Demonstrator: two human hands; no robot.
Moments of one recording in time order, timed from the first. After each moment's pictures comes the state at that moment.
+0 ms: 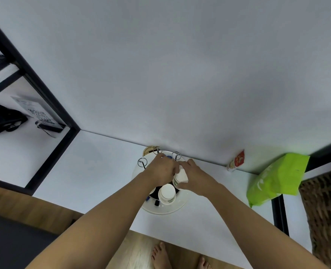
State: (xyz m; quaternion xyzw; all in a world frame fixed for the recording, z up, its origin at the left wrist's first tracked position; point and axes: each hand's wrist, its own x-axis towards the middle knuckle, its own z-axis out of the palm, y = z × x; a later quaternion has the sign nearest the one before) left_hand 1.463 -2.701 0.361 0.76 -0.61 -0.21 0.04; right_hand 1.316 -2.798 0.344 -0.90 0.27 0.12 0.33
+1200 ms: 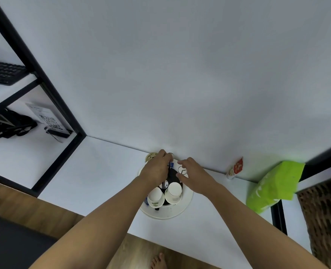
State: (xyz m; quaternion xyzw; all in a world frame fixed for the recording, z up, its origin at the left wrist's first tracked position) left_hand 1.470 -2.683 0.374 0.82 -0.51 -0.18 0.17; right_hand 1.322 -2.795 0.372 -0.90 0.27 0.01 0.35
